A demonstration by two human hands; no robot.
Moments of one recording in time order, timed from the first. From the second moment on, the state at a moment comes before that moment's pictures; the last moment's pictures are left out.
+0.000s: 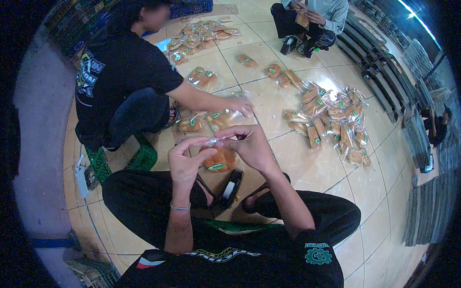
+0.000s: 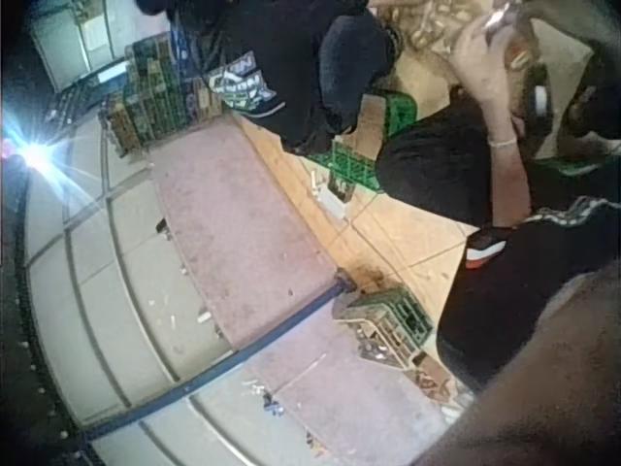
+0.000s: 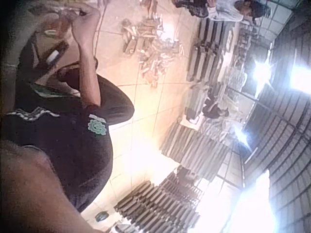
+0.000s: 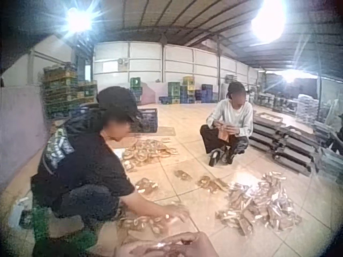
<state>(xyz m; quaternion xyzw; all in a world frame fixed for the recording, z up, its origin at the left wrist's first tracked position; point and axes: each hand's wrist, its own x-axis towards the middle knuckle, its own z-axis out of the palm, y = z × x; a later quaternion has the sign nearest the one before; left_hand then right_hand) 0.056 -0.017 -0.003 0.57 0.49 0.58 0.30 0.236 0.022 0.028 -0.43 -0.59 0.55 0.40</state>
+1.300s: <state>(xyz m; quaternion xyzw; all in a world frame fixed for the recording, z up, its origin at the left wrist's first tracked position) 0.048 -0.013 -0.009 0.54 0.40 0.53 0.51 0.253 0.034 0.015 -0.35 -0.81 0.34 0.33</state>
